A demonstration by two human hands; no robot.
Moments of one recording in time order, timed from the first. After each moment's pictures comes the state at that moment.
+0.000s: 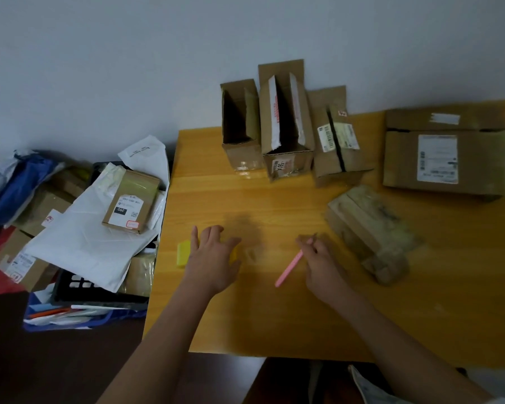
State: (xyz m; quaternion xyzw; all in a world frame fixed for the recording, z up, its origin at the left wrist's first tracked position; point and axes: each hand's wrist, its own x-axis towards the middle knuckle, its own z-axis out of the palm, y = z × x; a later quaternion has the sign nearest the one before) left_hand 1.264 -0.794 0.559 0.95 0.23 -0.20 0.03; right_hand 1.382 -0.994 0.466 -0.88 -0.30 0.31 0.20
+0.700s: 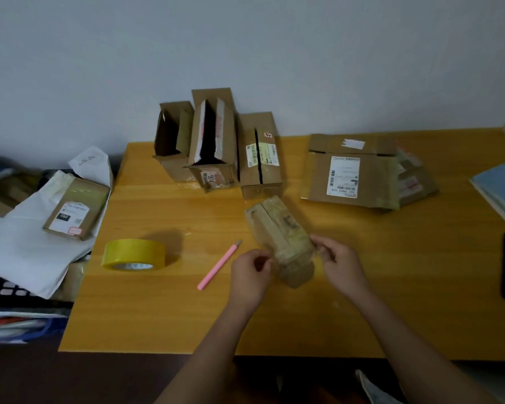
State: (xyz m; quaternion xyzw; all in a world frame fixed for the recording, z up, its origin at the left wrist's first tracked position) left_hand 1.367 -1.015 0.559 0.79 0.39 0.04 0.47; right_hand 1.488 -1.162 0.530 -0.86 -0.19 0.23 0.41
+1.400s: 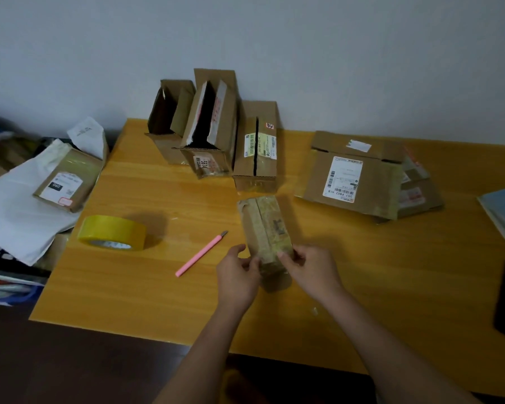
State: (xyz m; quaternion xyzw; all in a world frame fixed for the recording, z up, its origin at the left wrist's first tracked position) left_hand 1.382 -1.046 0.540 0.72 0.51 0.07 0.46; right_hand 1.491 -1.151 0.529 -0.88 -0.27 0.25 0.29
